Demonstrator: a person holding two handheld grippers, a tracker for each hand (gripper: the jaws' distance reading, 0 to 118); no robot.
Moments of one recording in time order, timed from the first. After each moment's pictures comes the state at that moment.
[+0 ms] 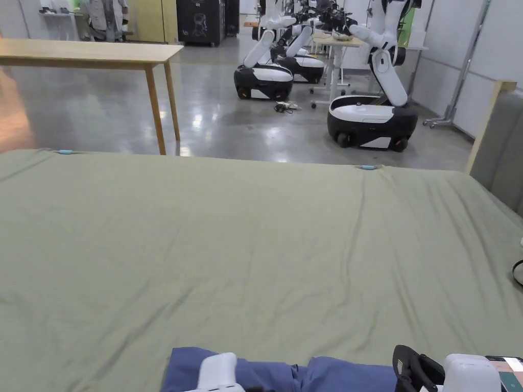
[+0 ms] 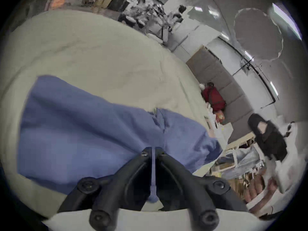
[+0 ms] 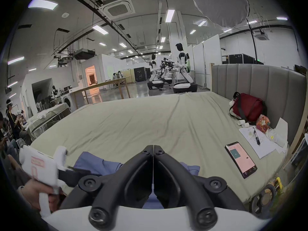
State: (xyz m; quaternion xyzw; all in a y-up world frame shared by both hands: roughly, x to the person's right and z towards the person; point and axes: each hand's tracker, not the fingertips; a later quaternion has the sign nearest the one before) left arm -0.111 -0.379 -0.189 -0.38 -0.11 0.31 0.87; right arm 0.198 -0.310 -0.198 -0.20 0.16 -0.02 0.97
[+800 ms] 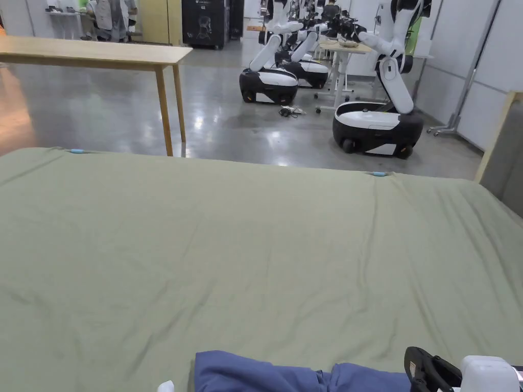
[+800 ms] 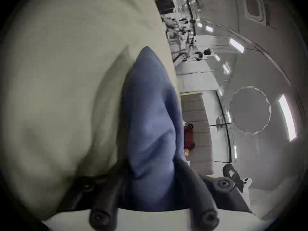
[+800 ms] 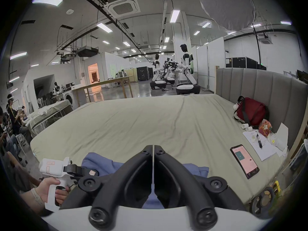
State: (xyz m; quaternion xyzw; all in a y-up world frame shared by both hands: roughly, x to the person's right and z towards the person) left arm -0.215 -0.474 -0.178 -0.32 -0.12 0.60 0.72; right arm 0.168 -0.296 -0.189 -0.19 0.17 0.00 0.97
